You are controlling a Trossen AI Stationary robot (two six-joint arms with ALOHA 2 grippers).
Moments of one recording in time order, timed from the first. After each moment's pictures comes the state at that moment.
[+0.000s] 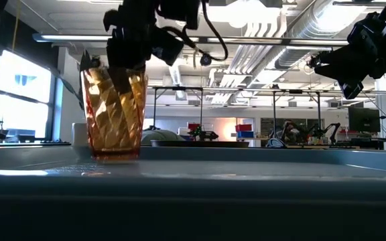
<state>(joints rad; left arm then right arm) -0.02 1.91 1.59 -1.36 0.04 -0.25 0.08 0.02 0.06 -0.12 0.19 0.41</state>
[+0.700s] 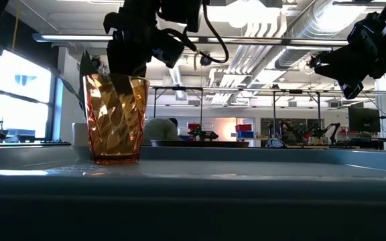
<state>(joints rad) -0.03 1.92 1.59 -1.36 0.04 -0.24 0.08 0.02 0.06 -0.12 0.19 0.41</state>
